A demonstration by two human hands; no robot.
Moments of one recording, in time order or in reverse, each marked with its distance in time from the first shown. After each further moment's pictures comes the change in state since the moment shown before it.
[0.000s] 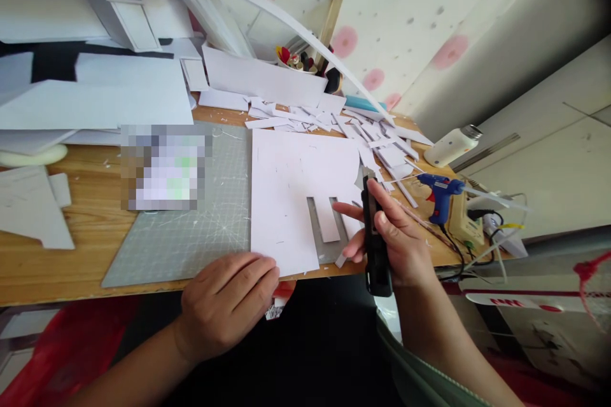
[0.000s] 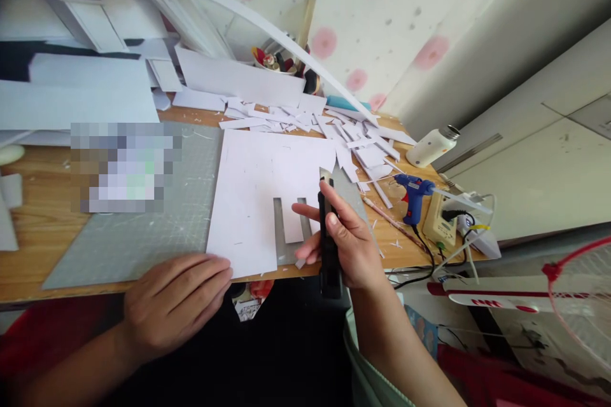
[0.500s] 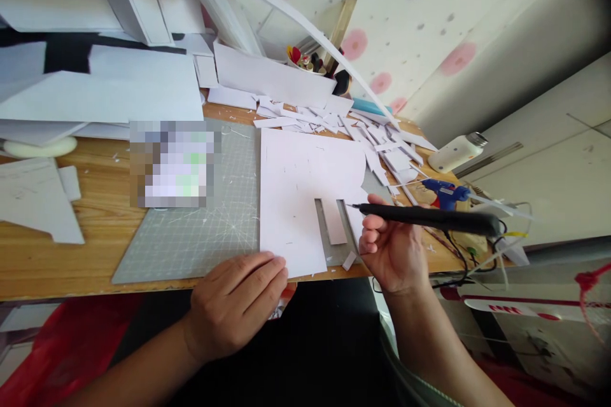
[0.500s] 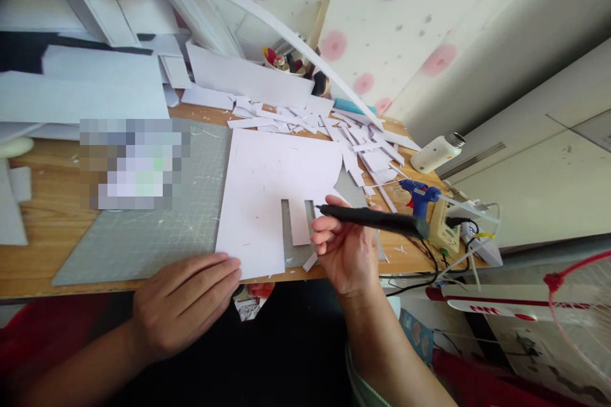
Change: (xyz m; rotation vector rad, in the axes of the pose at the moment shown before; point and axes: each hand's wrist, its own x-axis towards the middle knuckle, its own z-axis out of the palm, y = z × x) left_hand -0.002 -0.002 0.000 0.001 0.034 0.028; right_hand 0.012 0.008 0.025 0.306 0.362 0.026
